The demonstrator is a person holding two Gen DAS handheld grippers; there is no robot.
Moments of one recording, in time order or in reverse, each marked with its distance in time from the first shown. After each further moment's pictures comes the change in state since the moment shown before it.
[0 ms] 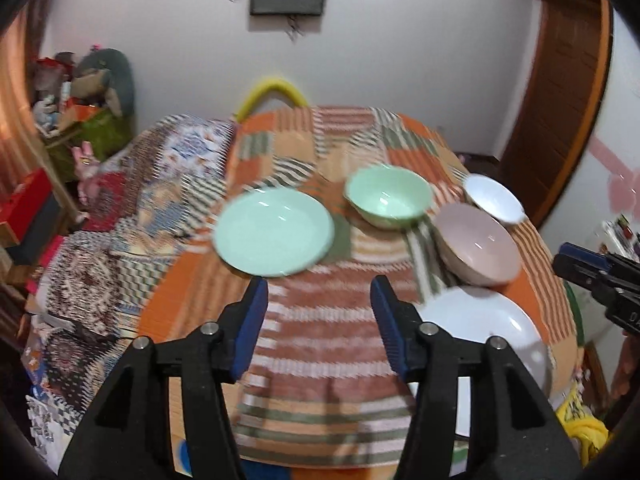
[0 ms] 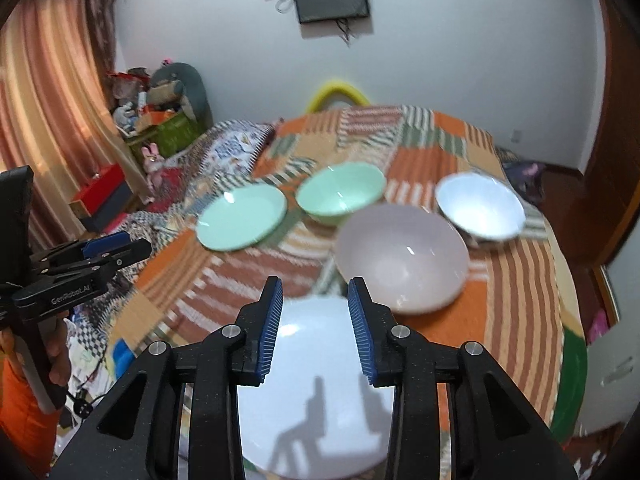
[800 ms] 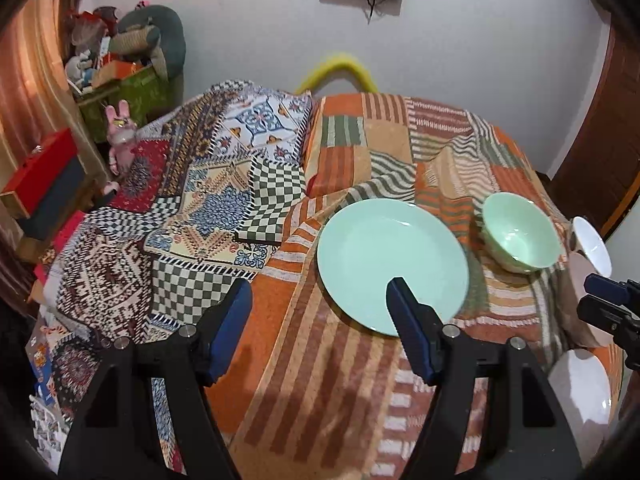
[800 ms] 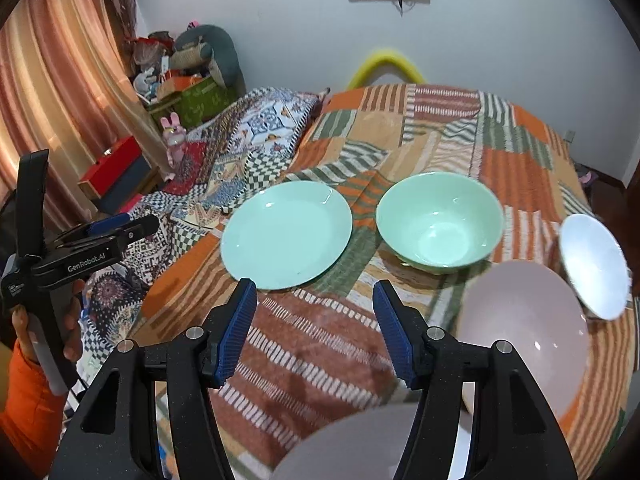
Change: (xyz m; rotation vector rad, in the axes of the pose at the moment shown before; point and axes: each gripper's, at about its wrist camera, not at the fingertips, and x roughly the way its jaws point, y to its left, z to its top) left arm 0.117 0.137 0.036 -0.133 0.091 0.108; right arm 0.136 0.052 0.057 -0.062 0.143 0.110
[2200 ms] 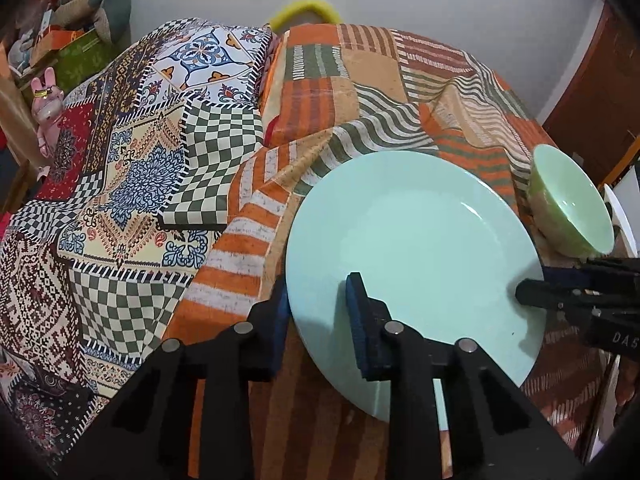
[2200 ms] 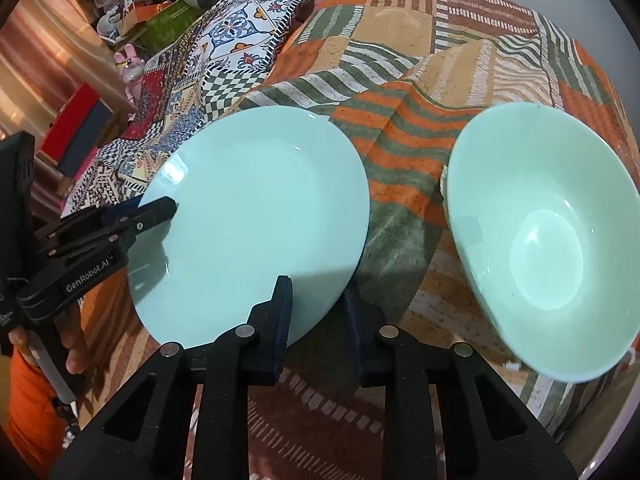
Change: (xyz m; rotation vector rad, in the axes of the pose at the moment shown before) left arm 0.138 -0.006 0.004 0.064 0.169 -0.126; right arm 0.151 -0.015 0.025 0.026 0.323 0.012
